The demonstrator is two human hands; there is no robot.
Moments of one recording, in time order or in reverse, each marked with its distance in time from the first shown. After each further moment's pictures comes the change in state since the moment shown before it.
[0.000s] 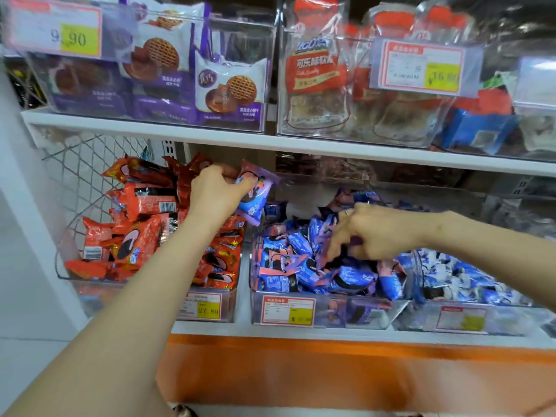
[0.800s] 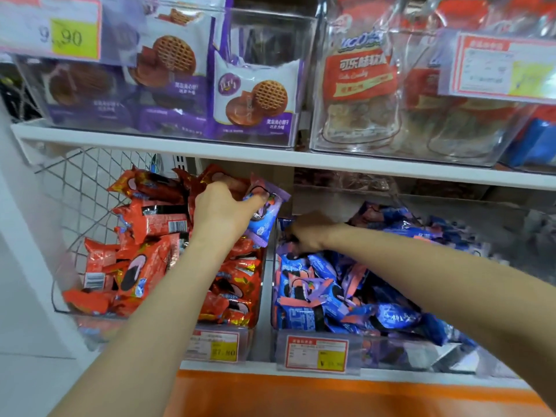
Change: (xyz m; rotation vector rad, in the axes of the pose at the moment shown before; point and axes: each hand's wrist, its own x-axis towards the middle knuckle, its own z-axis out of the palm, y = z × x) left_hand 0.019 -0.013 -0.006 0.019 0.019 -0.022; right_hand 0.189 0.032 0.048 -0.290 0.004 0.179
